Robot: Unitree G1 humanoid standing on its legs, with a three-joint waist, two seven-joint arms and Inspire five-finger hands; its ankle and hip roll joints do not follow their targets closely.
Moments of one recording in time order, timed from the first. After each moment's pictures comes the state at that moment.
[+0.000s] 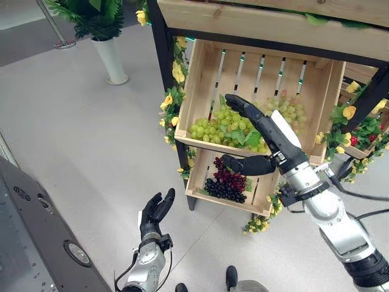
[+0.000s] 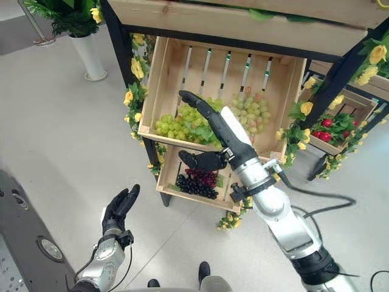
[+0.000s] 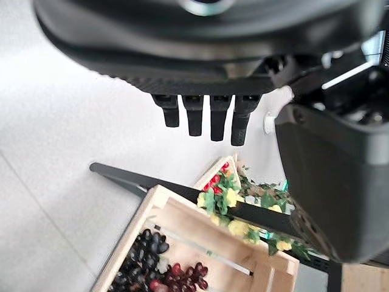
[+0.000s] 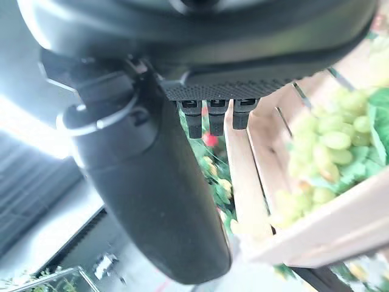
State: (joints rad) left arm 0.01 0.23 -0.28 0.56 -0.58 -0.24 0.43; right arm -0.14 -0.64 0.26 -0.41 -0.02 -0.13 -0.07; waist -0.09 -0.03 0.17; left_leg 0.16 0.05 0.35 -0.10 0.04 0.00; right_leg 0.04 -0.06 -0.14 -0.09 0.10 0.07
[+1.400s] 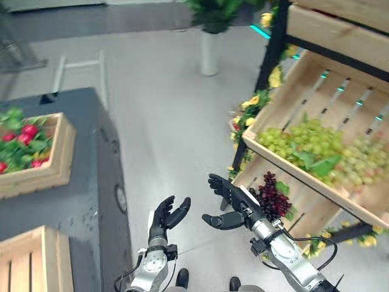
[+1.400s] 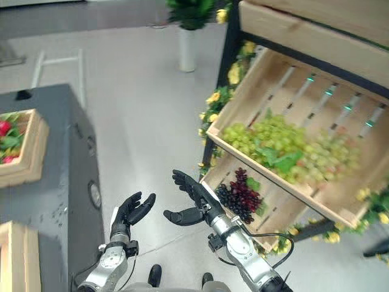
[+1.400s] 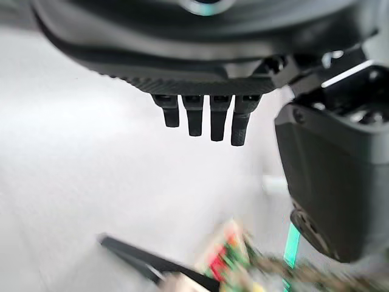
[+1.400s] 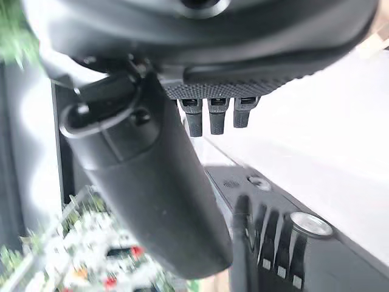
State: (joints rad) left arm 0.00 0.27 -0.47 0.68 -0.44 -0.30 0.44; right arm -0.07 -0.42 0.59 0.25 0.30 -0.32 0.02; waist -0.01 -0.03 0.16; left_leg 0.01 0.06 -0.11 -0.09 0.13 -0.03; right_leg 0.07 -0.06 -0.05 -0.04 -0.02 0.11
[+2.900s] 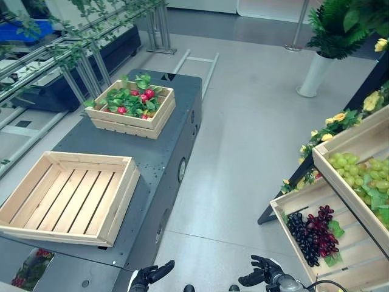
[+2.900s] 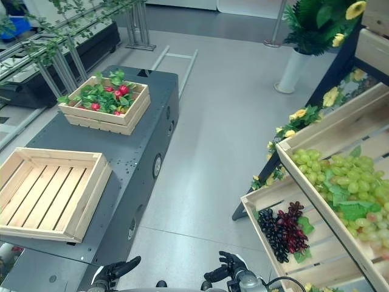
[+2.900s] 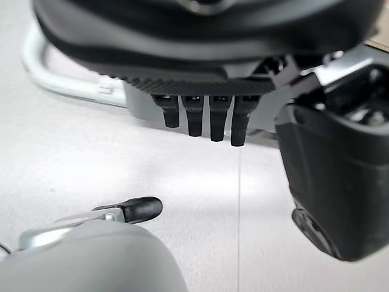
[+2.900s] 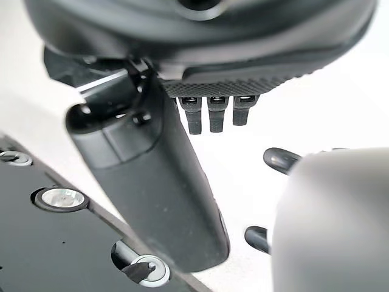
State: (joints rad) left arm -0.01 0.24 -0.32 1.22 -0.21 -0.13 0.18; right arm -0.07 -0.18 0.33 1.20 0.20 -0.08 0.04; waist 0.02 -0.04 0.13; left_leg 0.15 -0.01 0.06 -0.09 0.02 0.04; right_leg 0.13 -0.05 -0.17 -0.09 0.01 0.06
